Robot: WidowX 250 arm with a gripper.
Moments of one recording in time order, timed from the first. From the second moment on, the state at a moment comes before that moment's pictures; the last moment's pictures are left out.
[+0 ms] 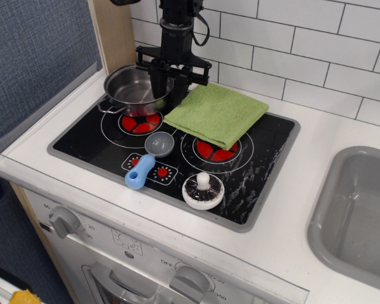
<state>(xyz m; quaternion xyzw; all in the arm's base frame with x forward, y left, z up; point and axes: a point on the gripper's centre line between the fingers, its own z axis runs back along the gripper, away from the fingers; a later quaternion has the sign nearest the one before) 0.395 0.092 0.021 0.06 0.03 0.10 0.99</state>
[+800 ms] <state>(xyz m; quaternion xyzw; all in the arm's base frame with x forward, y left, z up) 0.375 0.073 0.042 0.02 -0.01 -0.02 1.00</state>
